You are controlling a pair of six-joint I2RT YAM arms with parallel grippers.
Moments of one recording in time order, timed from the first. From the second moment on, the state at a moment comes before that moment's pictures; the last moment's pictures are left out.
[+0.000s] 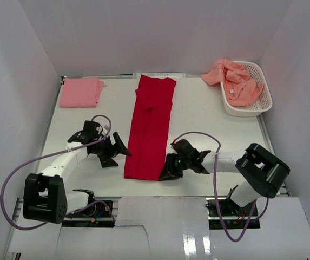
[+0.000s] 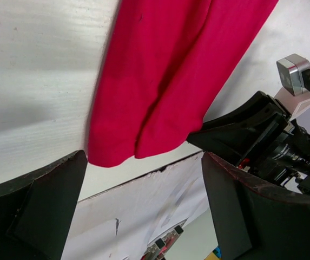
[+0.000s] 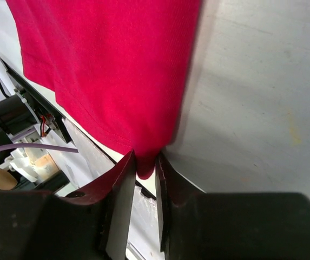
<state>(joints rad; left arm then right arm) -0.15 1.23 0.69 -0.63 0.55 -0.63 0.89 1.52 0.53 0.11 -0.42 1.03</state>
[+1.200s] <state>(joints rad) -0.24 1.09 0.48 -0.50 0.58 -0.78 0.89 1.57 0.58 0.08 -0.43 0.96</state>
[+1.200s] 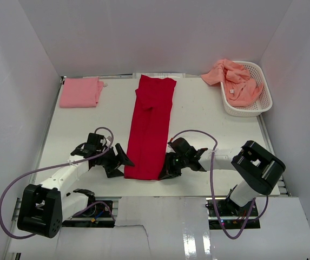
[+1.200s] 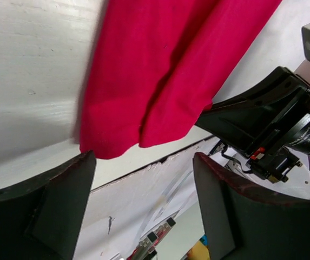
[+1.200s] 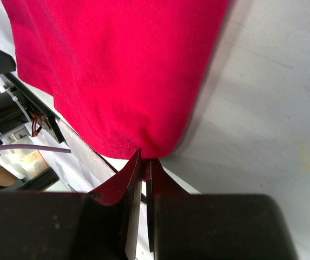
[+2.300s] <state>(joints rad) -0.31 1.22 0.47 -0.49 0.48 -0.82 0.88 1.52 0.55 0.06 -0.43 0.96</state>
